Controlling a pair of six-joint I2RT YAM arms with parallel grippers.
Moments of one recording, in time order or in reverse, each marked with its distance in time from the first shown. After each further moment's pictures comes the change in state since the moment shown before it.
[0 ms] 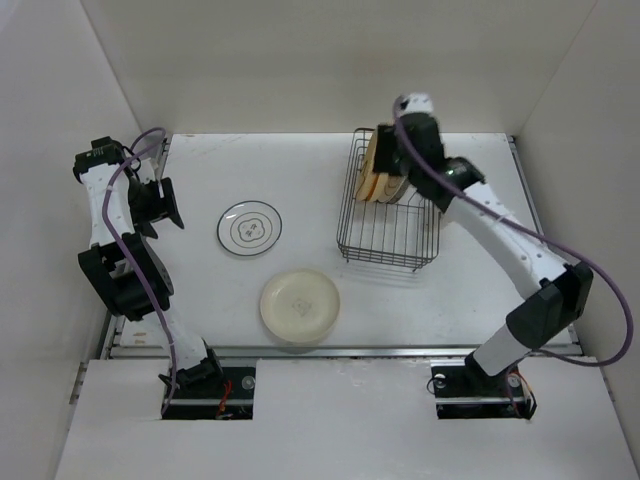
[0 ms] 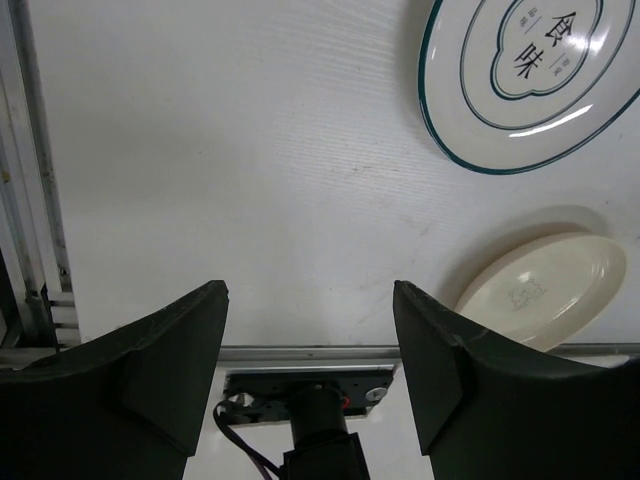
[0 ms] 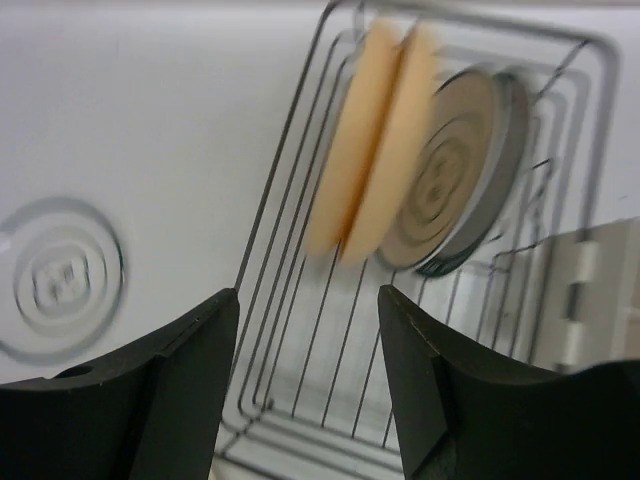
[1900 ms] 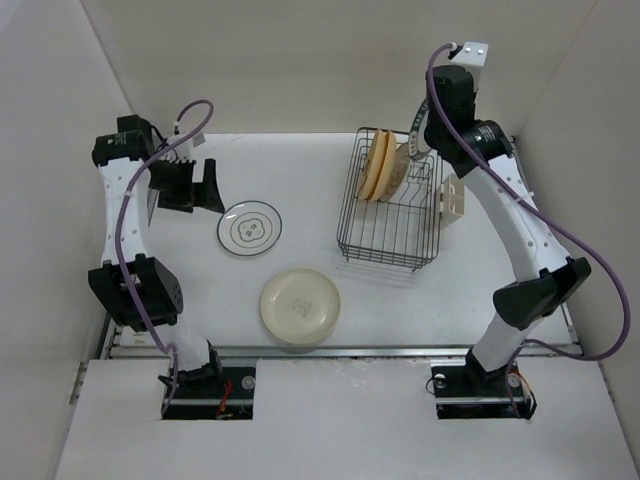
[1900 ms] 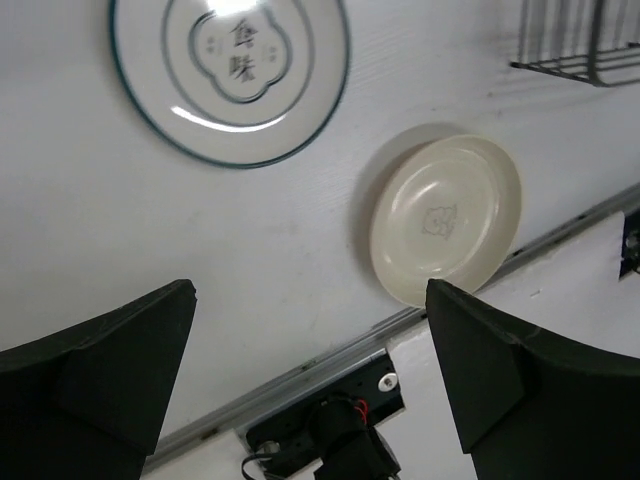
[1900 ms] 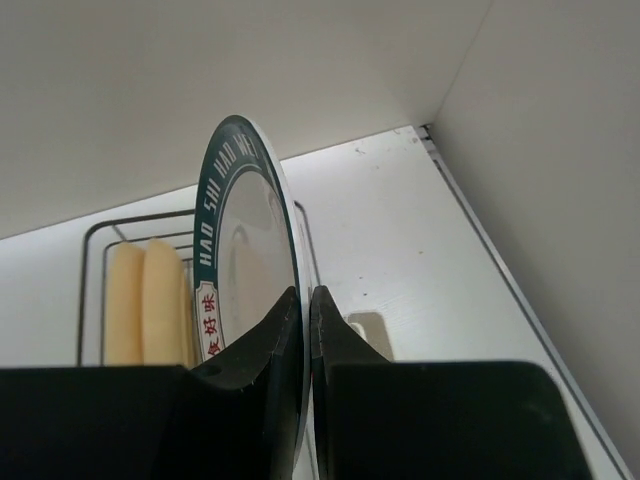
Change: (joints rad) left arm -0.169 -0.093 0.092 -0.095 0.294 0.235; right arm -0.196 0.129 0.472 -0.146 0.462 -0.122
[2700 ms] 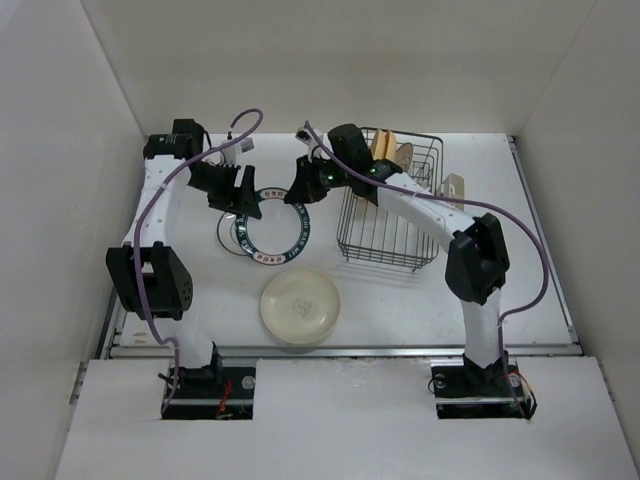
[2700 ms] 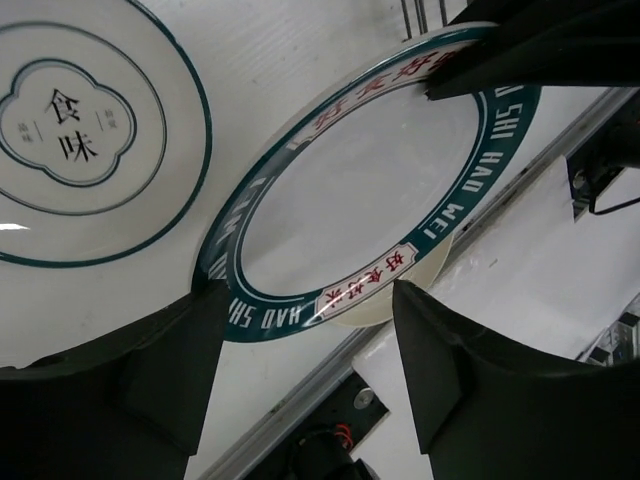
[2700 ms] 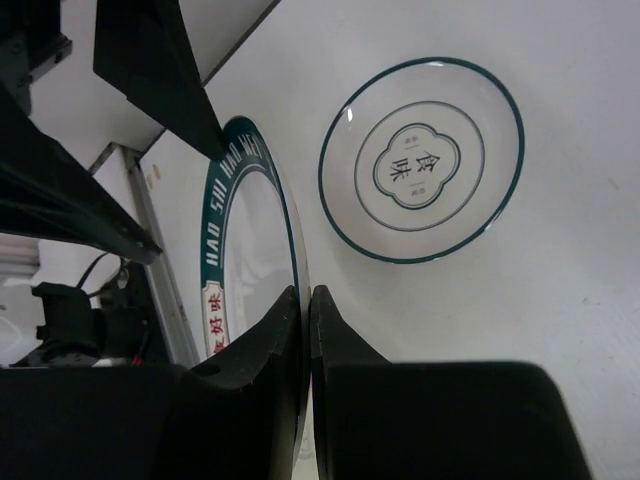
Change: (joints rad) left arm -0.244 0.018 -0.075 0.103 0.167 -0.009; right arm 0.247 0.304 -0.211 0.392 -1.423 0.100
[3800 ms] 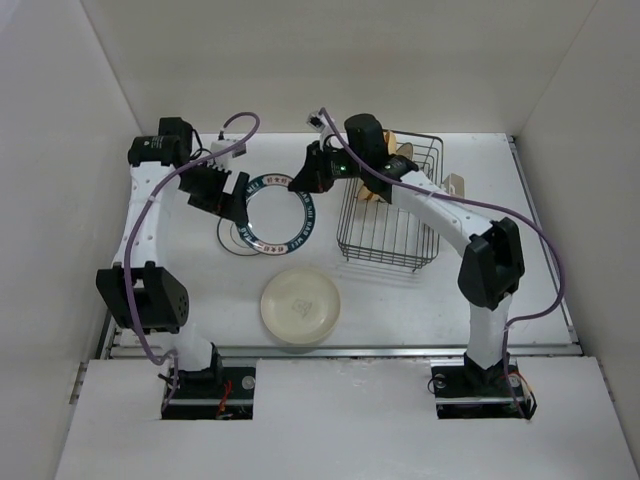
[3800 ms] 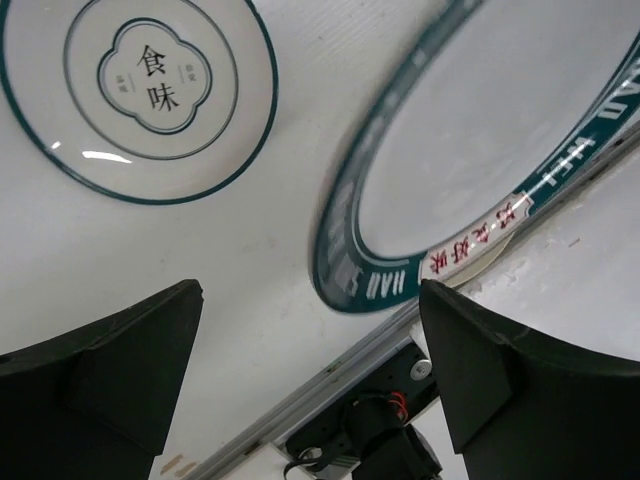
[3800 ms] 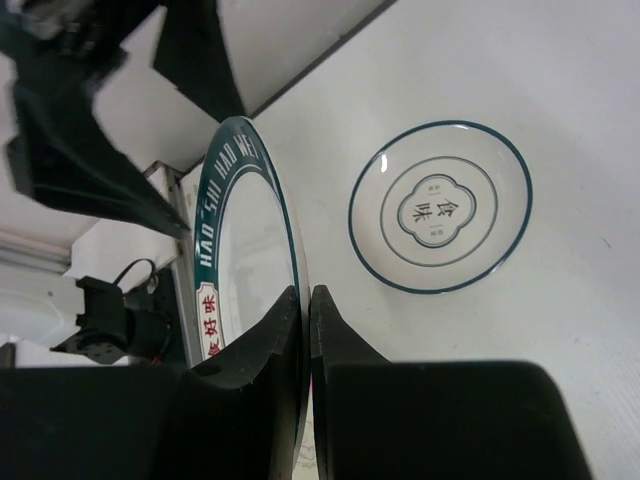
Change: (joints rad) left arm 0.016 -0.105 -0.003 -0.067 -0.184 0.122; right arm -0.037 -0.071 -0.052 0.104 -0.090 0.011
